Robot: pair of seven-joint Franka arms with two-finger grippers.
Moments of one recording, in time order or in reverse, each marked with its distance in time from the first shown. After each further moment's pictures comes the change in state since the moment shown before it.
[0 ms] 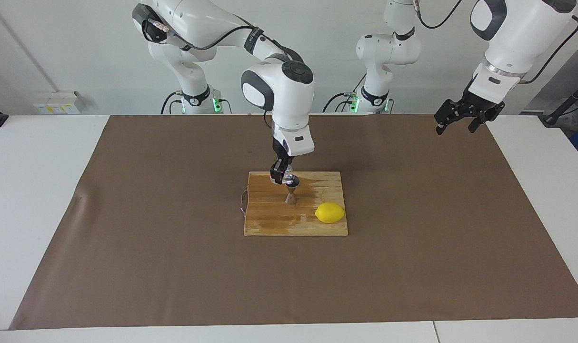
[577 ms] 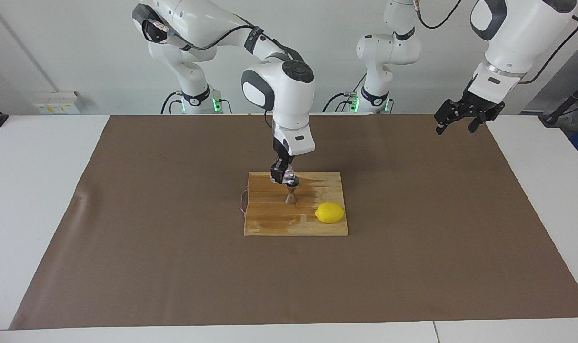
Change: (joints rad) left arm 0.000 0.000 0.000 0.000 0.000 0.000 0.000; right arm 0.000 0.000 0.000 0.006 0.000 0.000 0.000
